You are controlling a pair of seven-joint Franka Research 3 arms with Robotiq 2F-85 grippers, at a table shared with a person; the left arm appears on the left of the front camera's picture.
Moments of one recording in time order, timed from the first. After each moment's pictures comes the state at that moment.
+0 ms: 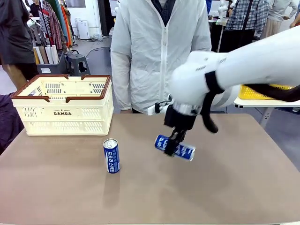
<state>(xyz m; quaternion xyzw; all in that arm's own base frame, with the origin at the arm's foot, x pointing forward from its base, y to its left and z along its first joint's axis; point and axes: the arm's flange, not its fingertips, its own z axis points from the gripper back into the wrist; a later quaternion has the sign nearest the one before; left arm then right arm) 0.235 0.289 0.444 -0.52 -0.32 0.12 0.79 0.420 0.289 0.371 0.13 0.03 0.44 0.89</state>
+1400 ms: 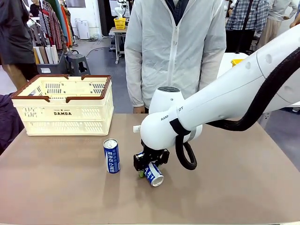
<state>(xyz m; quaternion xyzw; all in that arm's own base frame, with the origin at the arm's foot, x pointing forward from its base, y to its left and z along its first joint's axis) 0.235 0.289 0.444 -0.52 -0.32 0.12 0.79 0.418 0.363 0.286 0.10 0.02 0.21 0.97</state>
